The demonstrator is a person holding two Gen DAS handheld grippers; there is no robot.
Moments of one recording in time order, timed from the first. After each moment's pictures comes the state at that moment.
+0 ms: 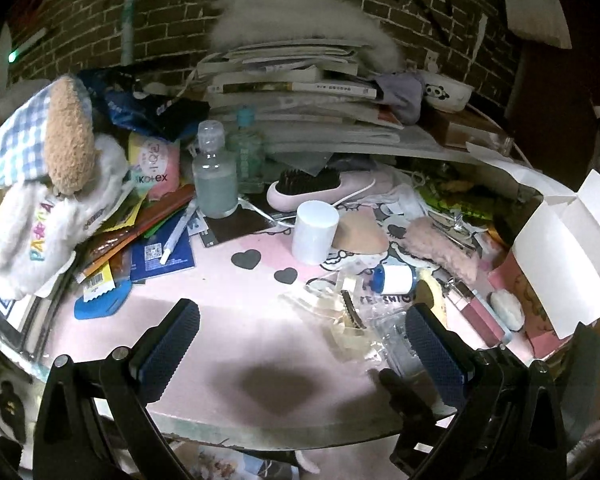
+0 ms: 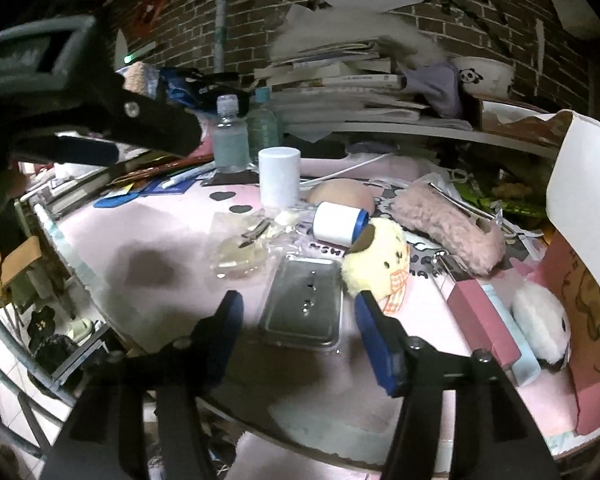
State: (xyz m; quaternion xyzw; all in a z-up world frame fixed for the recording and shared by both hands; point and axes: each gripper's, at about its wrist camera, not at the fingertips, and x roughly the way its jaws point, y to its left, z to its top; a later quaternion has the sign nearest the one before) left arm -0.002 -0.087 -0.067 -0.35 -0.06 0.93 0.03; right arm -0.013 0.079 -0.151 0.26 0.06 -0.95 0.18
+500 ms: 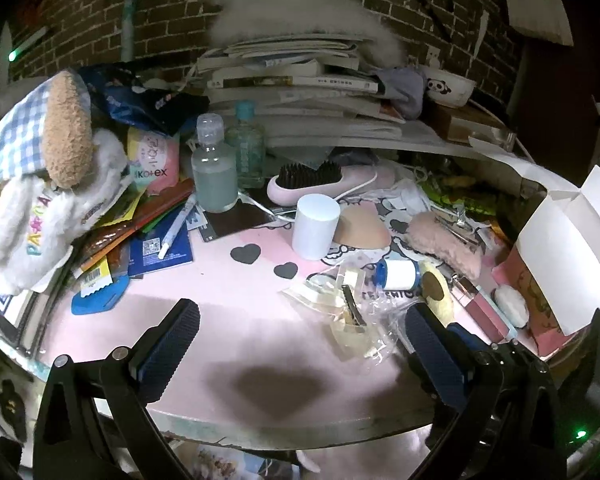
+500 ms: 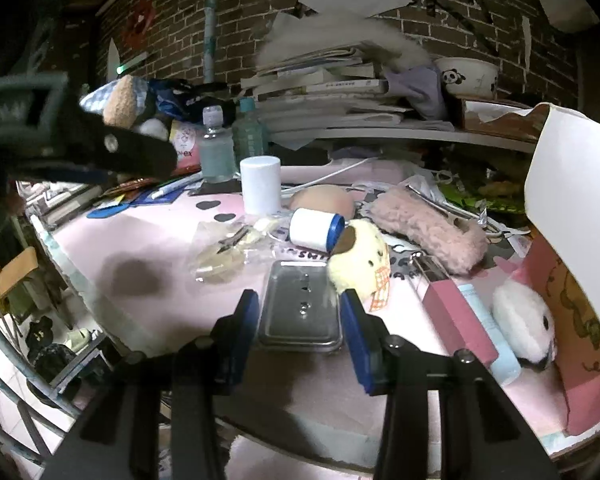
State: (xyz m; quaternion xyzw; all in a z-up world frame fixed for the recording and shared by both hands) left arm -0.005 -0.087 -0.074 -0.36 -0.06 0.93 0.03; right arm -0.011 0.095 -0.144 0.26 0.05 -0.95 0.18
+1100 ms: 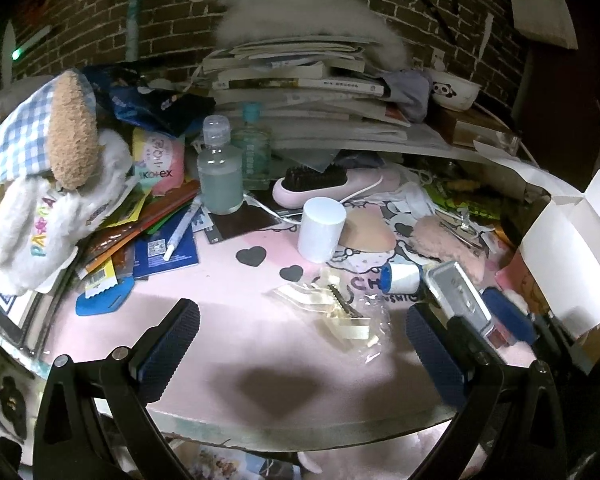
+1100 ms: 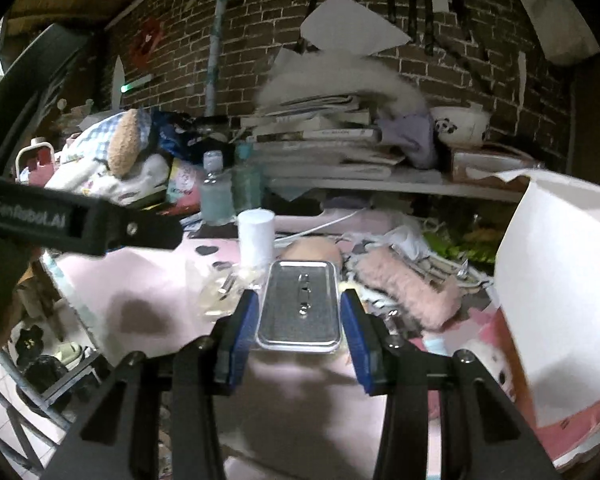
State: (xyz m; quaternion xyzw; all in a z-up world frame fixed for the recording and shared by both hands) left arm -0.006 -0.088 -0.071 -0.36 -0.06 0.93 0.03; right arm -0.006 0.098 -0.109 0.19 0.06 -0.96 0.17
